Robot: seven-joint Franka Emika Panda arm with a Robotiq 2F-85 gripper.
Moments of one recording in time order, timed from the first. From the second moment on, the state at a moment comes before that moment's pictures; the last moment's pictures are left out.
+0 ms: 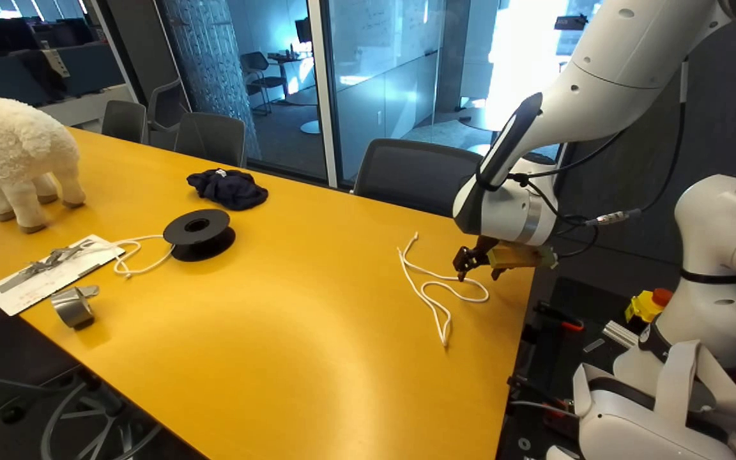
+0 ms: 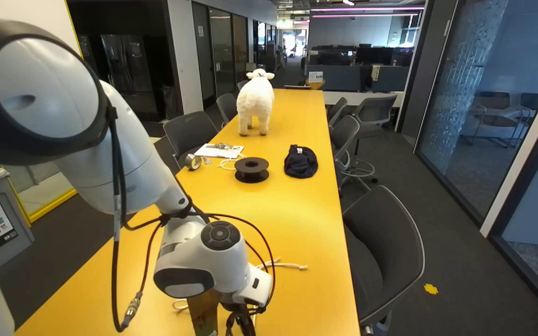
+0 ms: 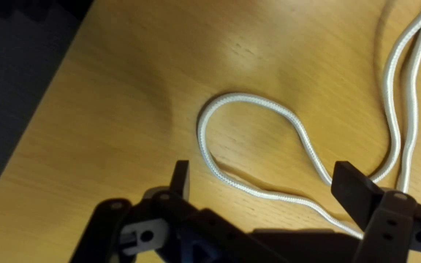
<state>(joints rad) 0.68 0.21 -0.64 -2.76 1.18 3.03 -0.35</state>
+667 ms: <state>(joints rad) 0.99 0.21 -1.23 -2.73 0.31 2.65 -0.32</state>
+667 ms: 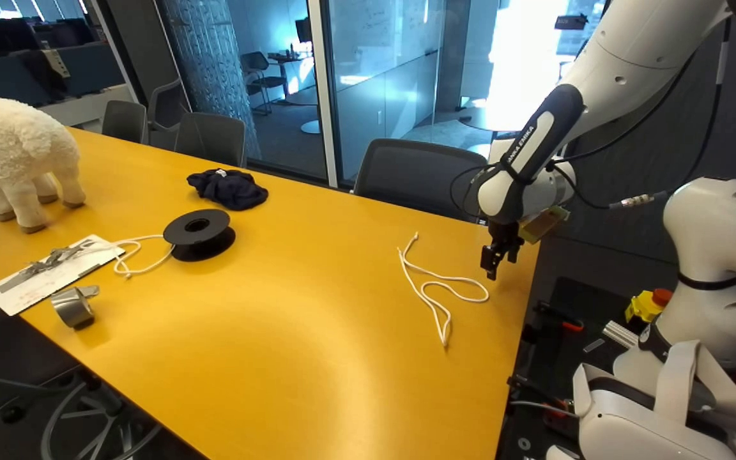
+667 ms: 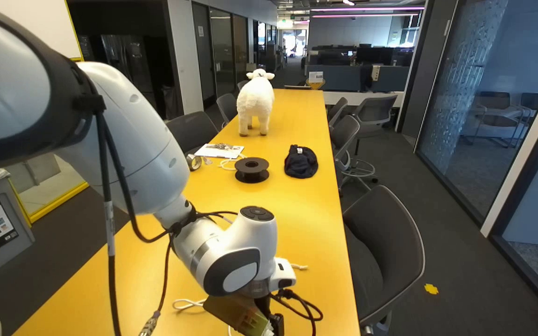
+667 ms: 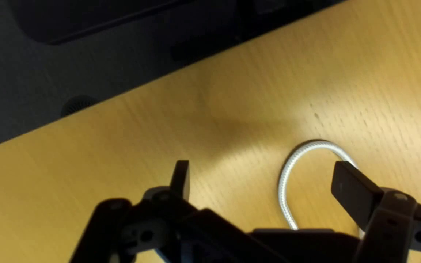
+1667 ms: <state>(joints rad) 1.83 0.36 -2.02 -2.53 0.22 2.18 -0.43</state>
